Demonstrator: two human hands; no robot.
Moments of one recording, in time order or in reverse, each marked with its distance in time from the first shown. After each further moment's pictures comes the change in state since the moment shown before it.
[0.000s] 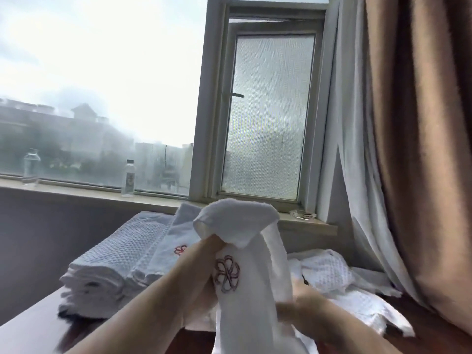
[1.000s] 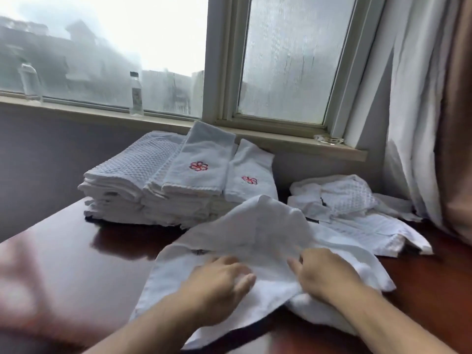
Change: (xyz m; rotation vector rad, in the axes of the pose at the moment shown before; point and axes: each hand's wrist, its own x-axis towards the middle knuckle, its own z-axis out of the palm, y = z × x) left_hand -0.007 -0.163 -0.108 1.627 -0.090 -0.096; right_hand -0.007 0.063 0.062 -0.866 0.033 0.419
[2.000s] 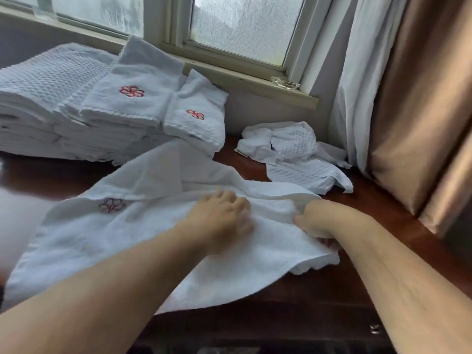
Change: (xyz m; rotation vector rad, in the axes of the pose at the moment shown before) left_hand 0.039 0.098 0.040 0.208 -0.020 0.139; right_hand -0.027 0.090 -0.035 -0.287 -0.394 0.297
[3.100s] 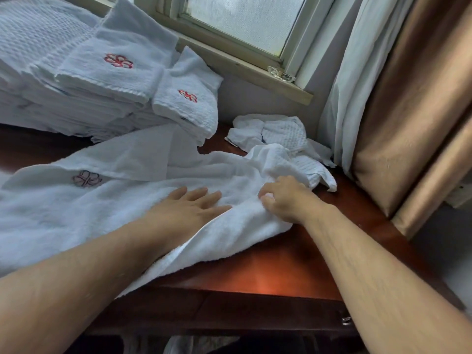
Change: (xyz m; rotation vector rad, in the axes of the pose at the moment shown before) left_hand -0.003 -0.048 0.034 0.078 -0.112 0.226; right_hand 0.069 -0.001 0.012 0.082 0.396 -0.364
